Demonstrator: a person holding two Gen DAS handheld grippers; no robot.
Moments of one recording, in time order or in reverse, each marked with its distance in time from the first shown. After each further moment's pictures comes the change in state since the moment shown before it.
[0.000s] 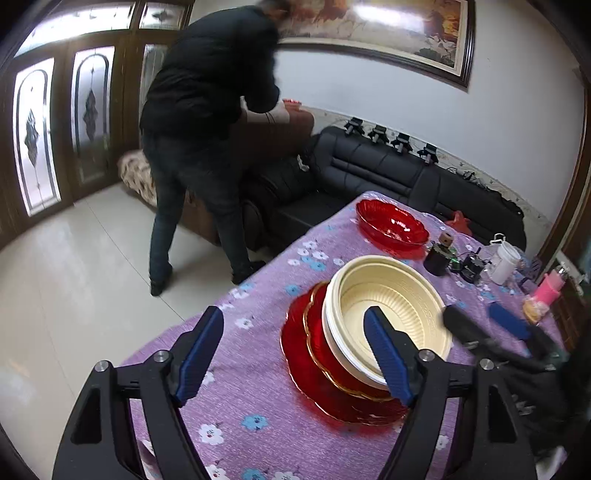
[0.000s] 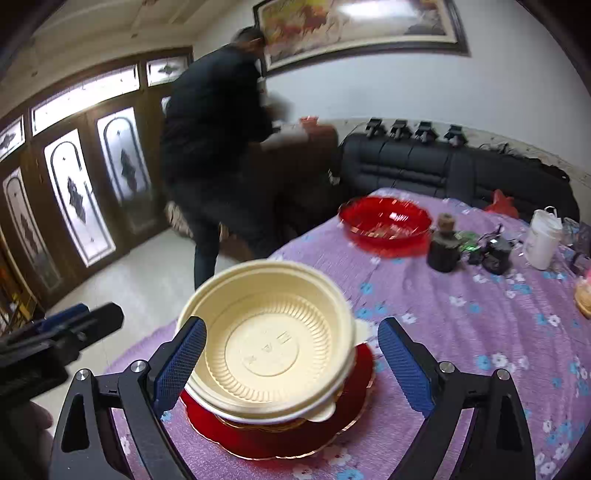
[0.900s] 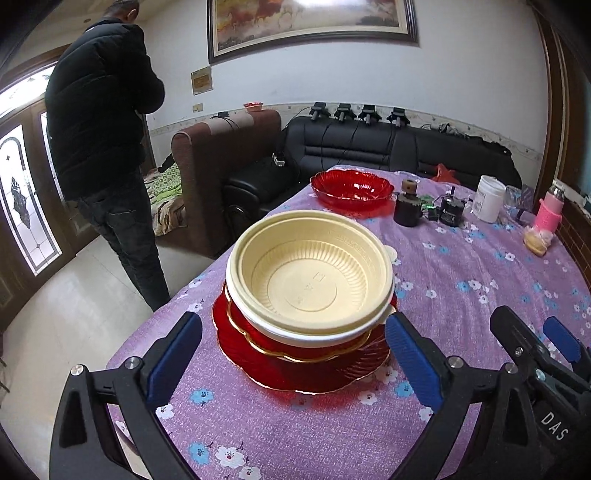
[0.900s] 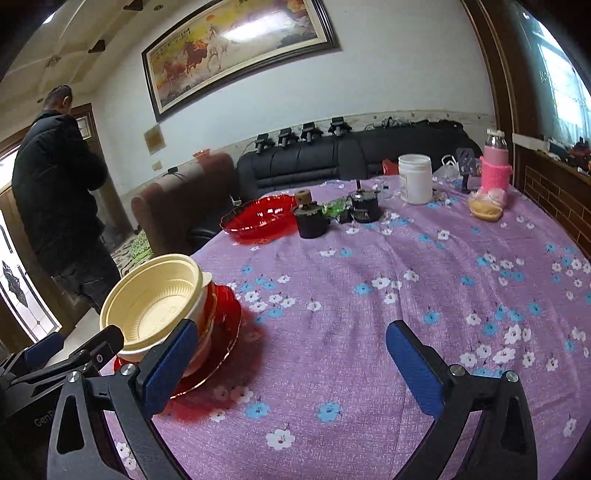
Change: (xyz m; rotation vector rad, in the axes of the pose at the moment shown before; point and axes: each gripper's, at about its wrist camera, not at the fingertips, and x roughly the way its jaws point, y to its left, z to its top) left arm 0.007 -0.101 -0.048 0.234 0.018 0.034; right arm -0.078 -0.064 -0.076 0.305 -0.077 -0.287
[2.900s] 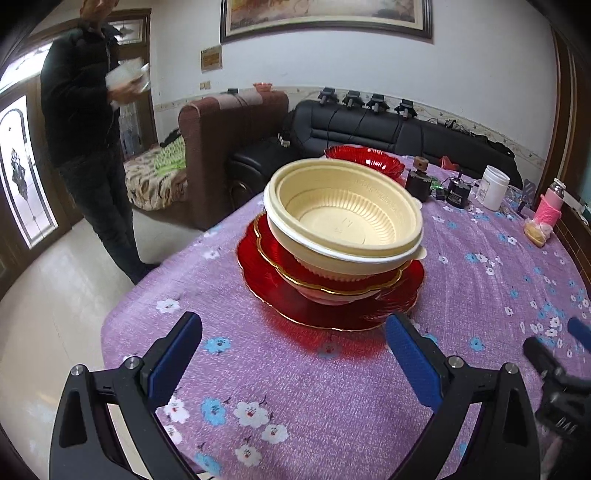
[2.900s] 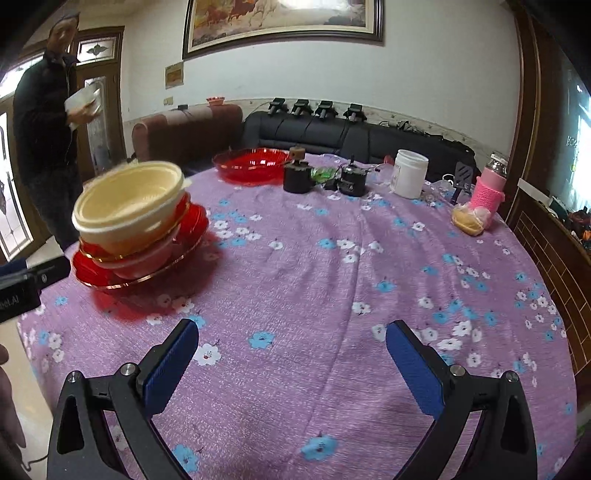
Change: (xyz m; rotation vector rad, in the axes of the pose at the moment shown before) left arm -0.009 0.038 -0.048 -0.064 0.041 -0.023; right arm -0.023 -0.014 -0.039 -0.282 0.111 -0.105
